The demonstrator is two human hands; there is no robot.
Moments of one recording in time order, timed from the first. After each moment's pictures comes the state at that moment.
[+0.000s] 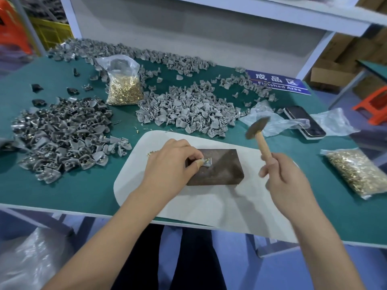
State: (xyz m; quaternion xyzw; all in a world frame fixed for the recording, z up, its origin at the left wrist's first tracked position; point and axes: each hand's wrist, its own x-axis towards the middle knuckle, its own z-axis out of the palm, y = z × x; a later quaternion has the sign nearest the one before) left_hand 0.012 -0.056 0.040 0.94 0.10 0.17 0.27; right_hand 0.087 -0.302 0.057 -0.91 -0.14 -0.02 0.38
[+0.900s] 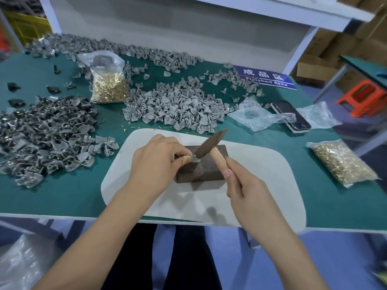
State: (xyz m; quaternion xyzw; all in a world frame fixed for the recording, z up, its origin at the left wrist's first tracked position) left_hand 0.014 -0.048 0.042 0.95 0.09 0.20 0.24; right_hand 0.031 -0.271 0.065 -0.89 -0.24 0.05 0.37
